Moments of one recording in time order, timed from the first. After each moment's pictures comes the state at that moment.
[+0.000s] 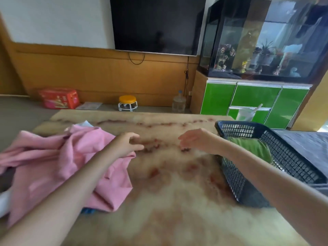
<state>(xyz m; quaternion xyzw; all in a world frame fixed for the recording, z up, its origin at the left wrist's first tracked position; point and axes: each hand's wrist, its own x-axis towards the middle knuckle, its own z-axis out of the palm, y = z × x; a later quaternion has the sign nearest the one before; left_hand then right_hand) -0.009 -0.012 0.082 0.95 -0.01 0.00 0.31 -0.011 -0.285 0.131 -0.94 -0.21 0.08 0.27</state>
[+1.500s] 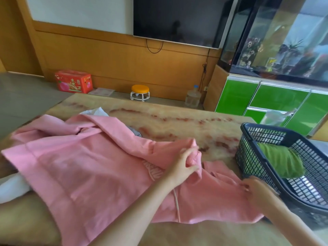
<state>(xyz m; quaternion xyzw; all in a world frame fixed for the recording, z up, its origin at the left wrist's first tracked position) -0.014 -0.109 -0.001 0.83 -0.14 0.01 0.54 -0.039 -0.359 0.008 -1.00 0.00 0.08 0.03</state>
